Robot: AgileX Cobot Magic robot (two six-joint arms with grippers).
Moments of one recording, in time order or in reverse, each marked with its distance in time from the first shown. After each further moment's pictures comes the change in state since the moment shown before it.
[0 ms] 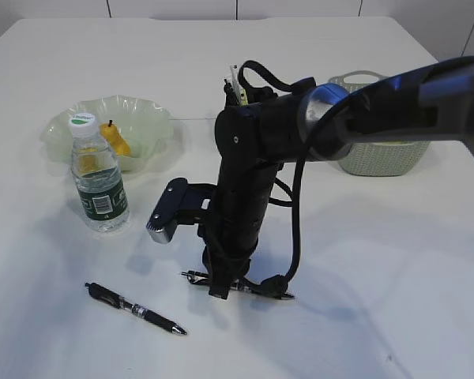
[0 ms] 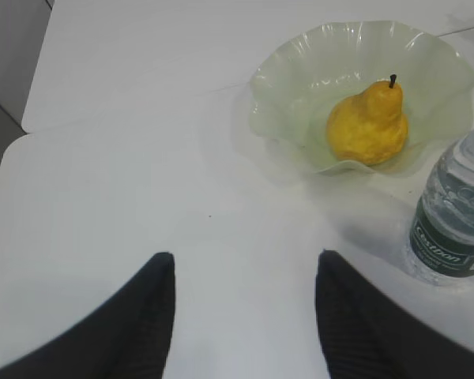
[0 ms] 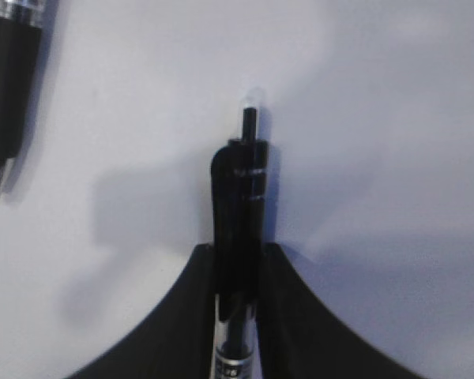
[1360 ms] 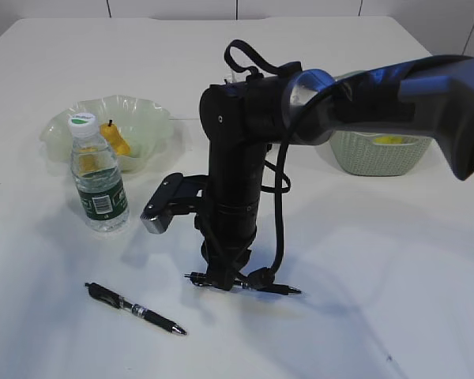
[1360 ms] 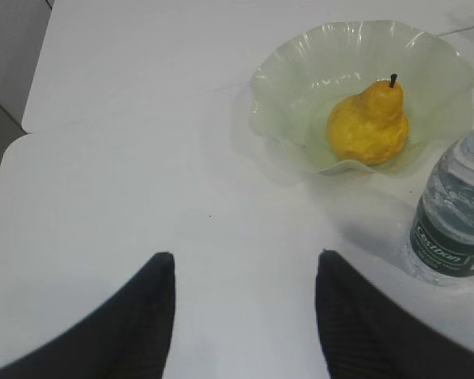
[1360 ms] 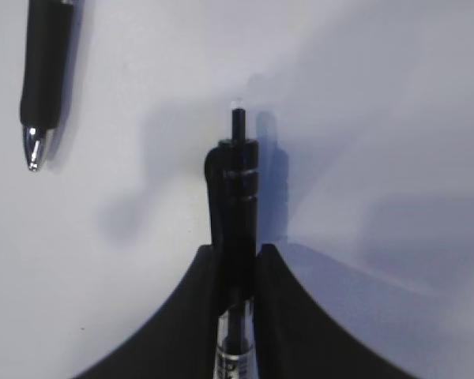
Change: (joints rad) left arm 0.000 0.000 0.000 0.002 0.000 0.000; right arm 0.001 0.046 -0.165 -0.018 0.228 0.058
